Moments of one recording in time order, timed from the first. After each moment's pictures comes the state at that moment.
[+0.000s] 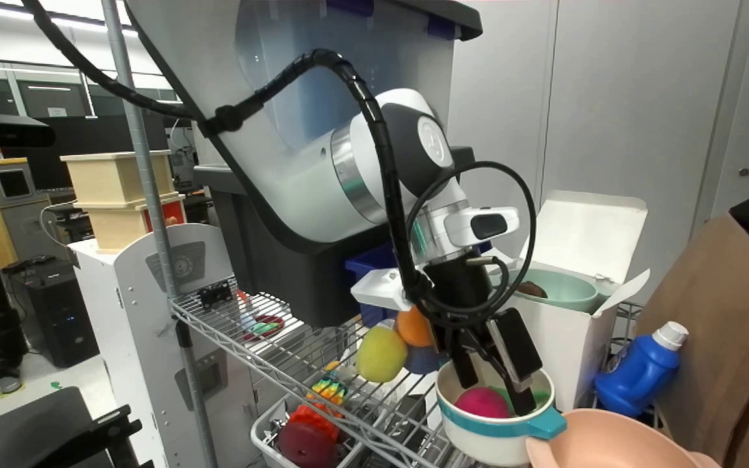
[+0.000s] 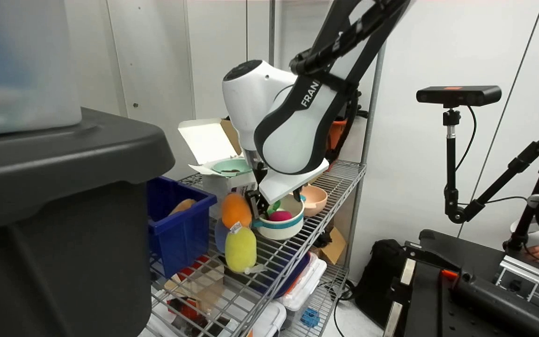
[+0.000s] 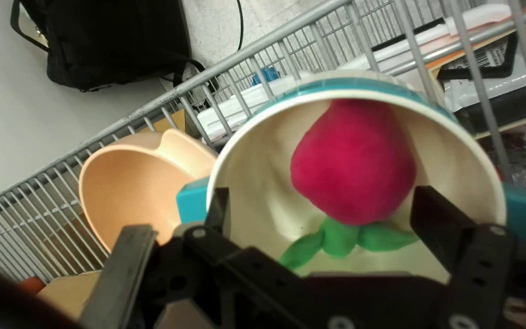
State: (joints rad) arm 0.19 0.81 -0.29 -1.78 -0.40 2.55 0.72
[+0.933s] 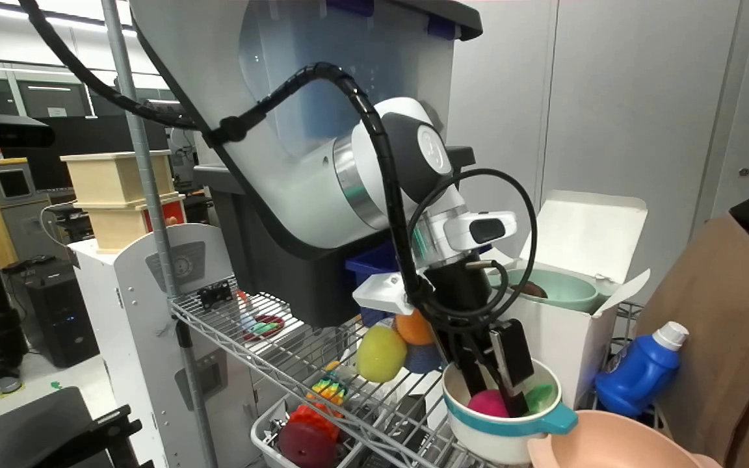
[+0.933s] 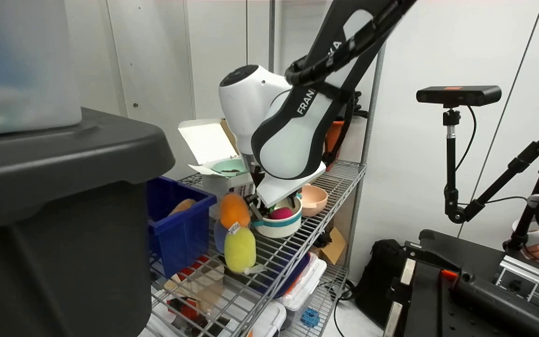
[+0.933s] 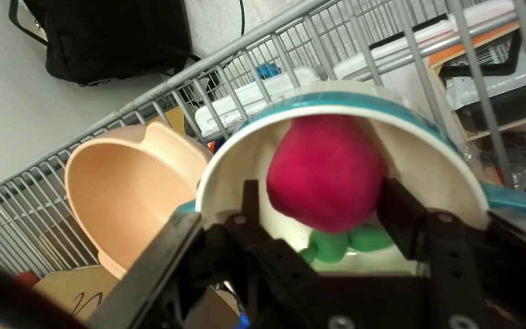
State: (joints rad) arm 0.20 0.84 -0.30 -1.75 -0.40 2.55 0.72
